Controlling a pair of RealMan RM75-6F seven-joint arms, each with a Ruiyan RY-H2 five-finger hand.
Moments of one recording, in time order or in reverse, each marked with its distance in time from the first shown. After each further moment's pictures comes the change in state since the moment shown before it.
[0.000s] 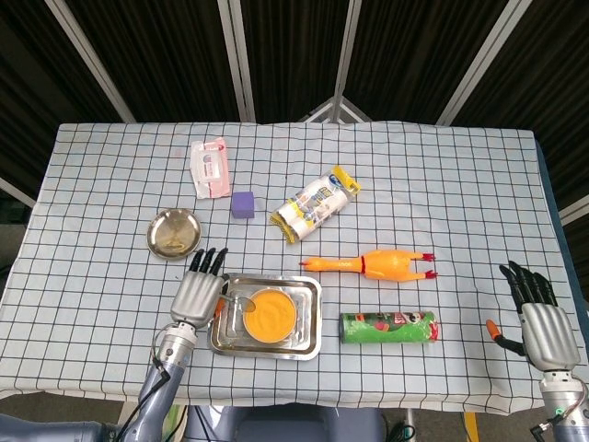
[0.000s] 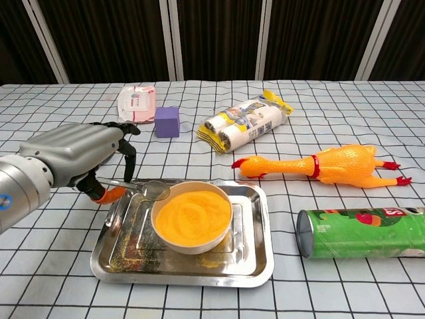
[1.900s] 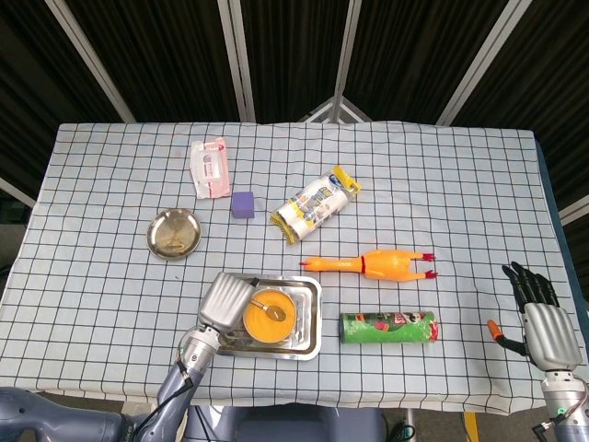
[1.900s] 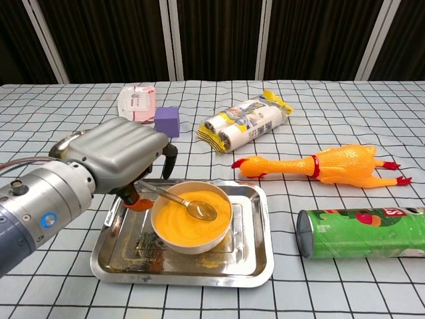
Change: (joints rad) left arm -0.141 -0.070 0.116 0.121 0.119 0.035 0.037; right arm 0.000 0.008 0.004 -0.008 0.021 -0.013 0.024
